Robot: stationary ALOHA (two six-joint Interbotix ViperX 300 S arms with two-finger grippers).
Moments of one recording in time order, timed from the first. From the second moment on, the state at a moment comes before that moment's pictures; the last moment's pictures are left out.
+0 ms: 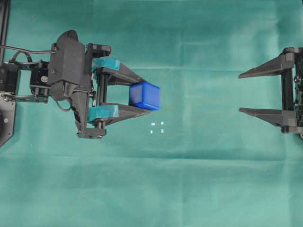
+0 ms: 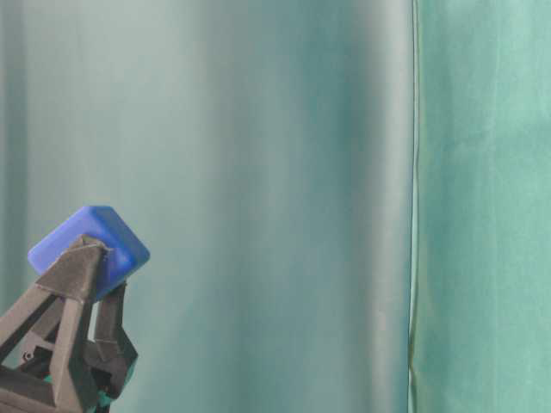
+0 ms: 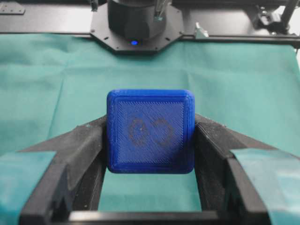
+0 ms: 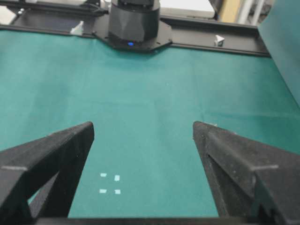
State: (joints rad) left arm -0.02 -0.36 0.62 0.01 -0.04 -0.03; right arm -0.02 -0.86 1.16 0.04 -0.20 0.00
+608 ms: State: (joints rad) left arm -0.02 -0.36 0.62 0.01 -0.04 -0.03; right arm -0.02 -0.86 1.06 -0.25 -0.12 -0.18
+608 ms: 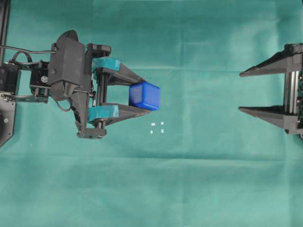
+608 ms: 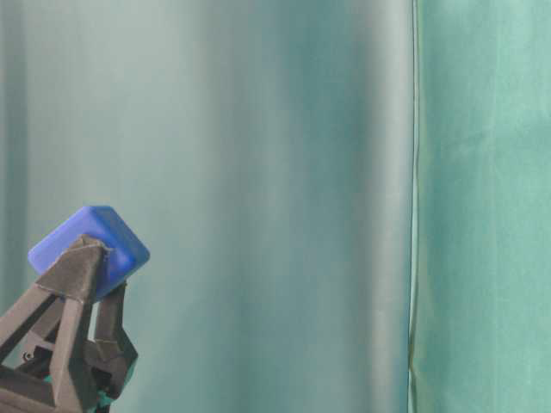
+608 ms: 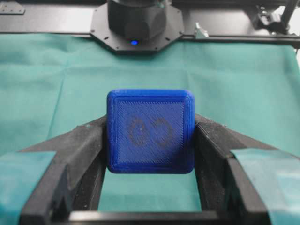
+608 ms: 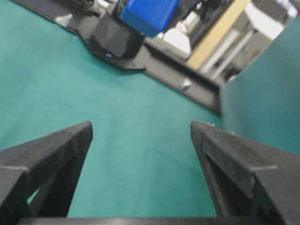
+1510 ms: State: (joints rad) left arm -0.02 -0.36 0.62 0.01 -0.04 -0.03; right arm -0.02 -0.86 1.02 -0.74 -0.12 -0.52
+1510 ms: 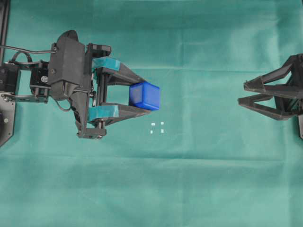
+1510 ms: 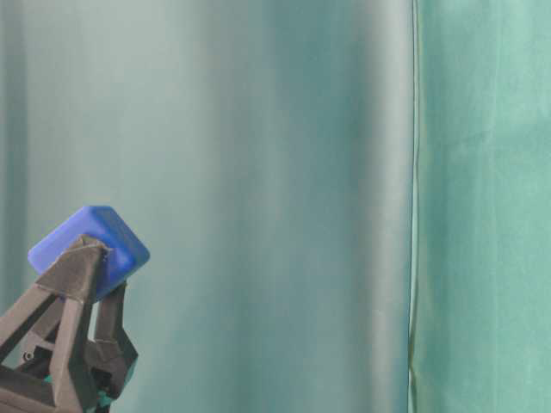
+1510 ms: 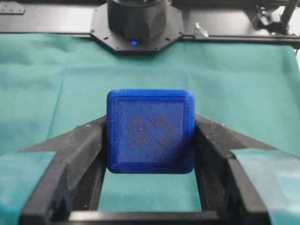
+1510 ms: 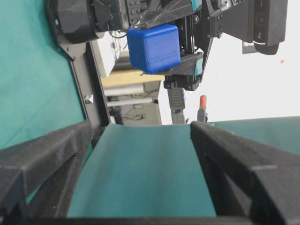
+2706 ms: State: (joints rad) left arm -0.02 -0.36 0.62 0.01 -0.04 -0.03; right arm -0.02 -0.86 1.02 -0.74 -0.12 -0.51
